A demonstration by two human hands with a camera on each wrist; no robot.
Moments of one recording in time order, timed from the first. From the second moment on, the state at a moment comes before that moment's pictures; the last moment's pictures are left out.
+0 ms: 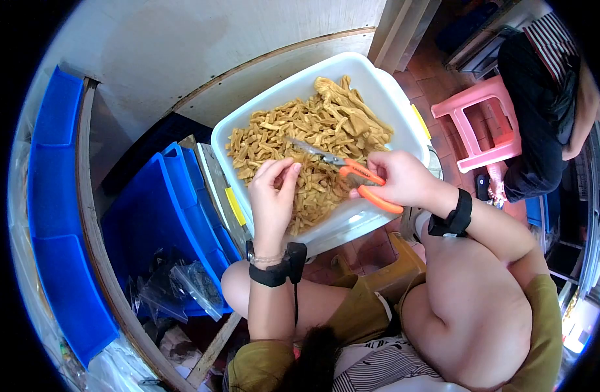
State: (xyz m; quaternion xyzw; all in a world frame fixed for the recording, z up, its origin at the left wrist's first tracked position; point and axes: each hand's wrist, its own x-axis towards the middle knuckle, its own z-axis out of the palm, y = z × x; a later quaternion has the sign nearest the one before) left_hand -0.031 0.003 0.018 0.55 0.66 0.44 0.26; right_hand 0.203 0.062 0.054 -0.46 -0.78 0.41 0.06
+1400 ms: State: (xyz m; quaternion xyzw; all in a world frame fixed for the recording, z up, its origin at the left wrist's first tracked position) left_hand -0.029 0.003 0.018 0.45 0.62 0.52 0.38; right_hand 0.218 0.079 0.038 -0.52 -0.70 0.46 0.17
